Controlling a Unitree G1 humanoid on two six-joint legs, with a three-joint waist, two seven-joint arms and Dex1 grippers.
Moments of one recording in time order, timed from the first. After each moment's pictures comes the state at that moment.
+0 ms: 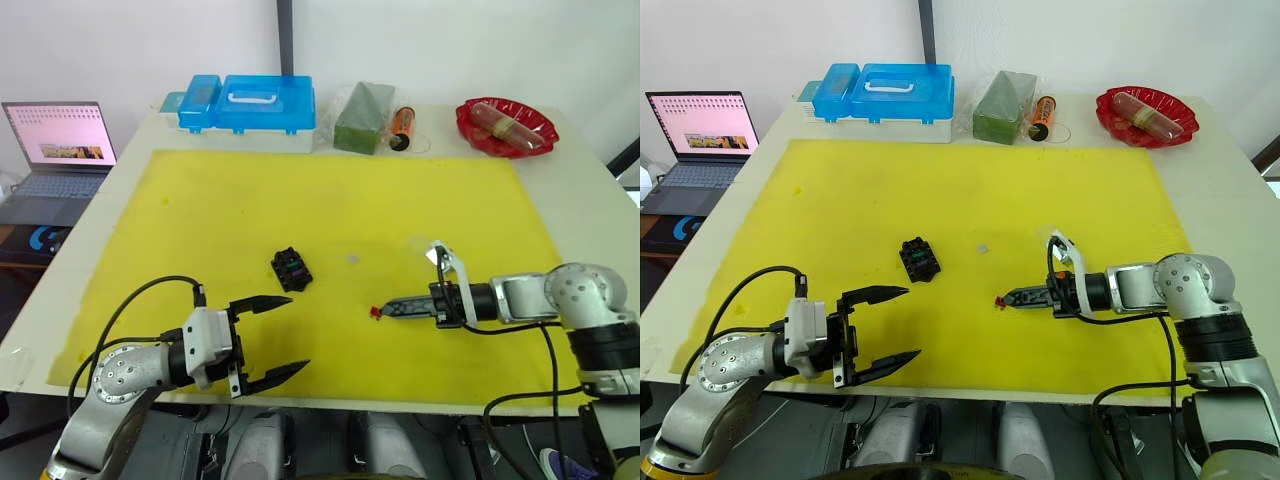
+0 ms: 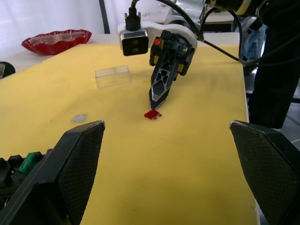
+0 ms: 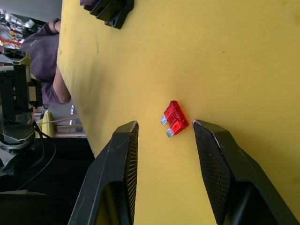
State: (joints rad) left arm 0.19 0.61 -0.03 -0.51 -0.47 0.02 -0.99; right arm -0.51 -0.77 0.03 0.08 1.15 1.46 0.62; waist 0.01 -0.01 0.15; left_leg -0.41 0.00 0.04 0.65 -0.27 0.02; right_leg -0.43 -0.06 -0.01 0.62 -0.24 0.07
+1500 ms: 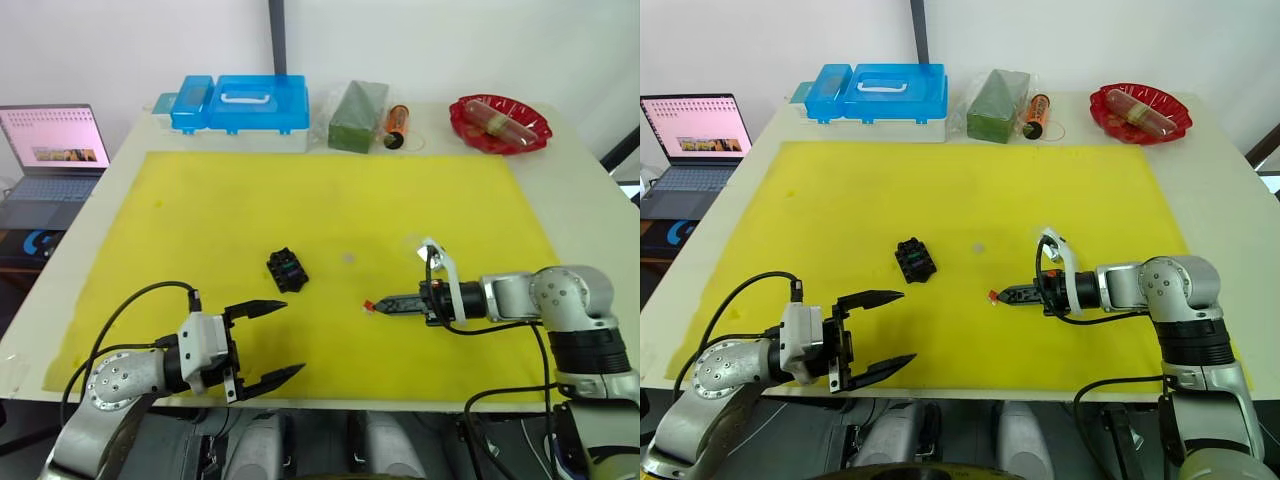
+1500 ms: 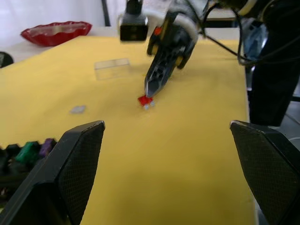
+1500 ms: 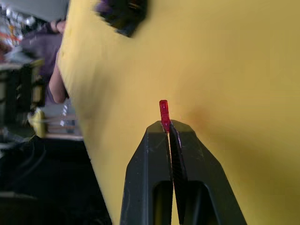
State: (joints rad) left arm 0.25 0.61 0.03 -0.52 -0.47 0.02 -0.96; right arm -0.56 -0.68 -0.03 -0.10 0.97 1.49 0.73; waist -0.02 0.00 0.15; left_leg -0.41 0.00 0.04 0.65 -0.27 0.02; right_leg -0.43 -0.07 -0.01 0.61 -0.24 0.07
